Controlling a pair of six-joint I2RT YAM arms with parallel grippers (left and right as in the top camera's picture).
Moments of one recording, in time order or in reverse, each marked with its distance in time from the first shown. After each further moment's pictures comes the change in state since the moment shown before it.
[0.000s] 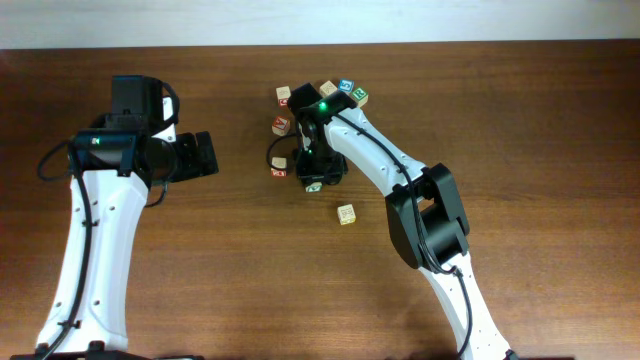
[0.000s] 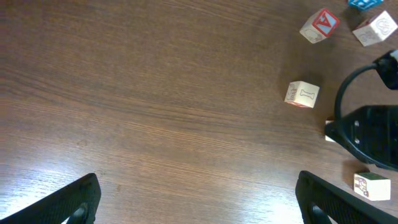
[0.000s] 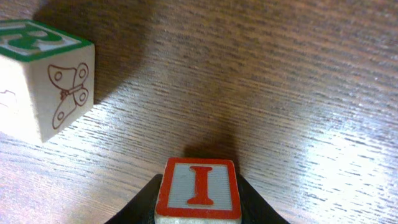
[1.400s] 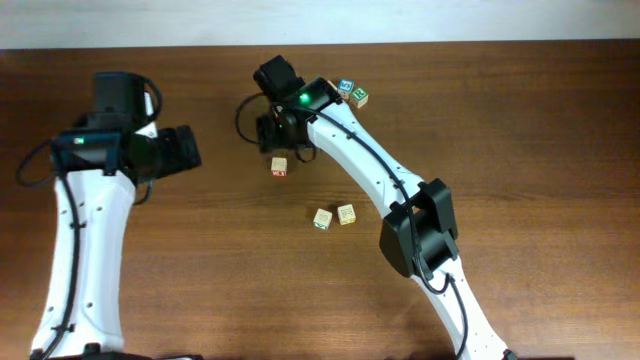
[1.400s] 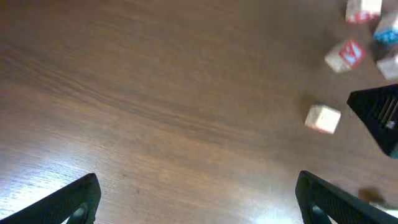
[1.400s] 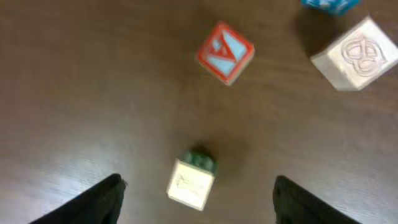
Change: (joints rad) left arm 0.057 0.000 0.034 -0.002 -0.051 -0.025; right arm 0.079 0.003 0.257 0.130 0.189 0.116
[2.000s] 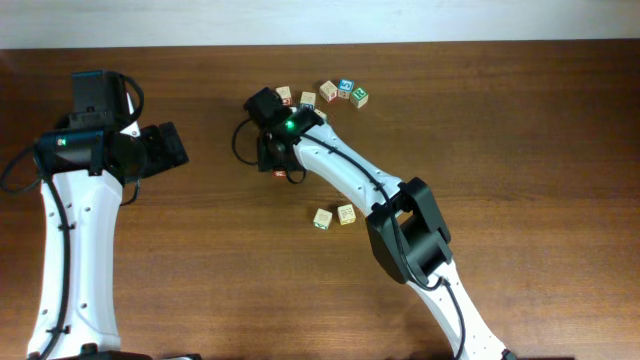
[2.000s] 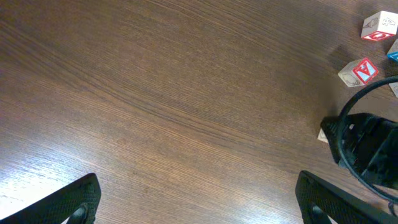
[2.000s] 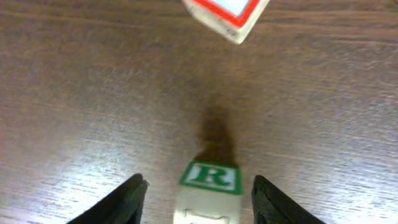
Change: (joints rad) left arm 0.055 0.000 0.017 -0.013 -0.003 -0.019; right arm 0.051 0.001 -0.216 0.178 0.047 0.139
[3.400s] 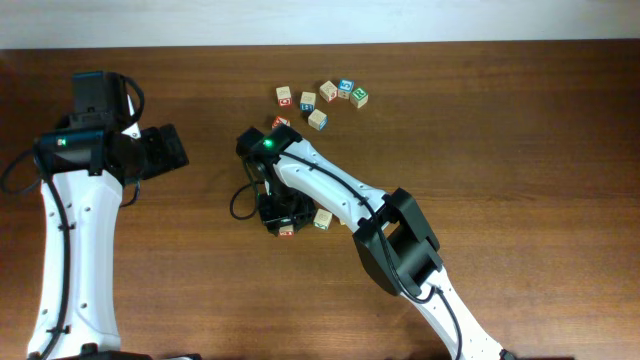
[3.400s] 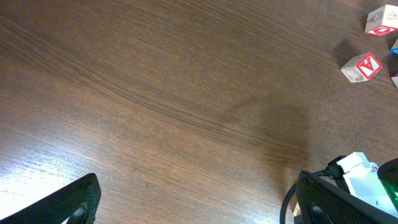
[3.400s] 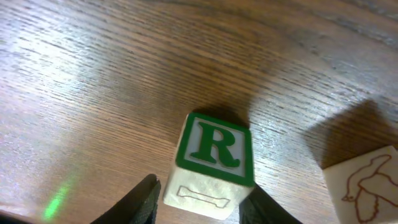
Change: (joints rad) left arm 0.000 0.000 0.000 -0.015 0.000 0.000; right arm 0.090 -0.002 -0.005 -0.507 -0.265 -0.158
